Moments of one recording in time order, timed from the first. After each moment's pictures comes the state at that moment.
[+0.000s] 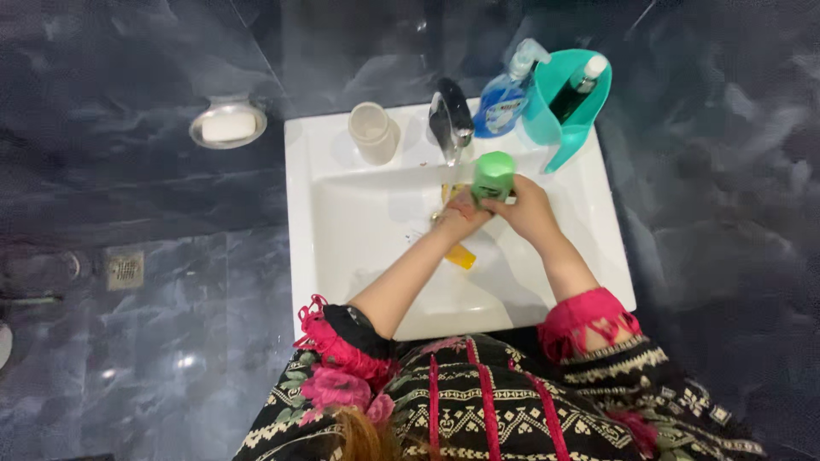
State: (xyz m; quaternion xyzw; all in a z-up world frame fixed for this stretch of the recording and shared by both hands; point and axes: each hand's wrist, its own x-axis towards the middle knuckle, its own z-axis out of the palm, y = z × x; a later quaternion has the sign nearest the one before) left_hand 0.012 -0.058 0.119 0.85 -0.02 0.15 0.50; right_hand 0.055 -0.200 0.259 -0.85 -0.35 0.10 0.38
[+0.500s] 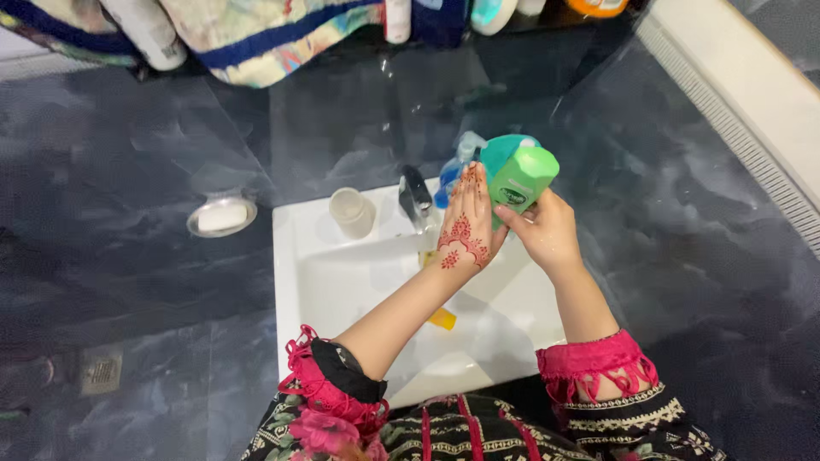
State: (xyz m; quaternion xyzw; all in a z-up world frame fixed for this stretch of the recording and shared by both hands) left_hand -0.006 -0.095 0.358 0.90 -0.02 0.34 0.27; right_hand 0.045 -0.229 0.416 -0.80 -0.29 -0.01 0.53
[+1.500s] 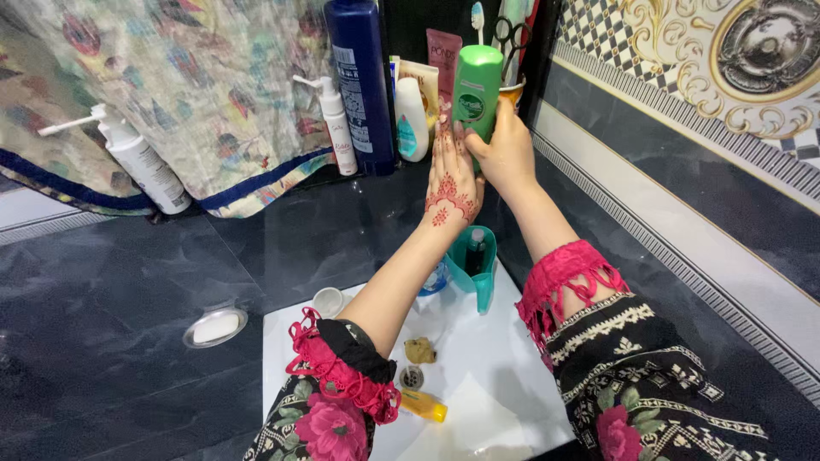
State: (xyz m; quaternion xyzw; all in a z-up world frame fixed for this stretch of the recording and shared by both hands) left_hand 0.140 -0.082 0.510 0.88 -0.04 0.46 0.13; right_hand 0.190 -0.185 0.578 -0.74 -0.36 -0.35 0.44
